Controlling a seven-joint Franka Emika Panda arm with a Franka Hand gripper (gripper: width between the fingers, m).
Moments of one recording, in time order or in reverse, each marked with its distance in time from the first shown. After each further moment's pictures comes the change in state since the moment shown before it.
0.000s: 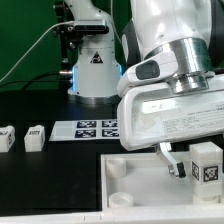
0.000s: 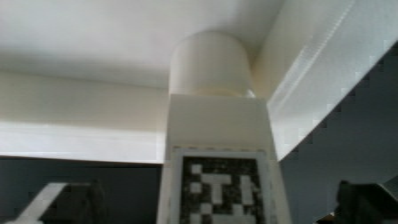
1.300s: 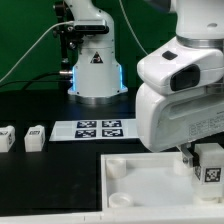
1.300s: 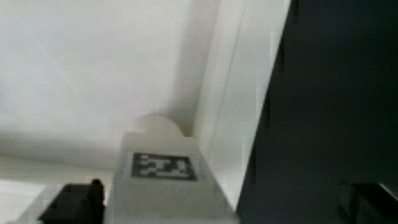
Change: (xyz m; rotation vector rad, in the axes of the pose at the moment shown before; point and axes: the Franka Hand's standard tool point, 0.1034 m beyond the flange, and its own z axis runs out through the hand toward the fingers) arm 0.011 -0.017 -0.013 0.144 -0.697 0.030
